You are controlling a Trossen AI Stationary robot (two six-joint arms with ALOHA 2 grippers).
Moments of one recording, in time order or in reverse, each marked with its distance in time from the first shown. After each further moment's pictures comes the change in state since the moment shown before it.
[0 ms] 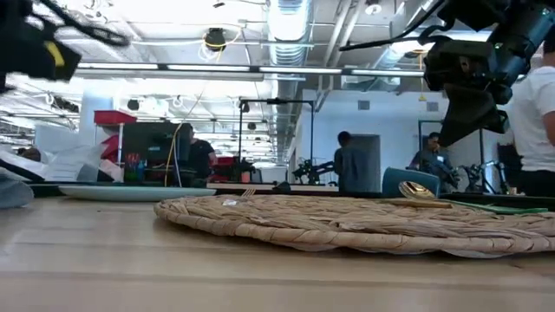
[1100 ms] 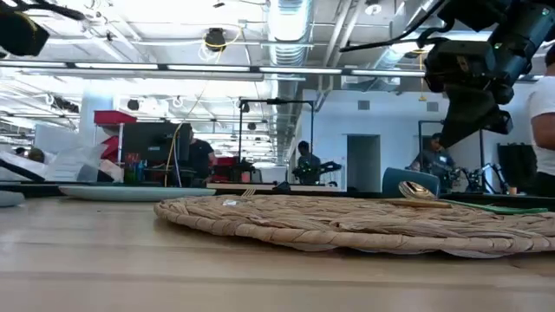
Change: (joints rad) left arm -0.089 -0.278 -0.142 -0.080 0.056 -0.222; right arm 0.002 0.000 0.000 -0.005 -0.008 0.037
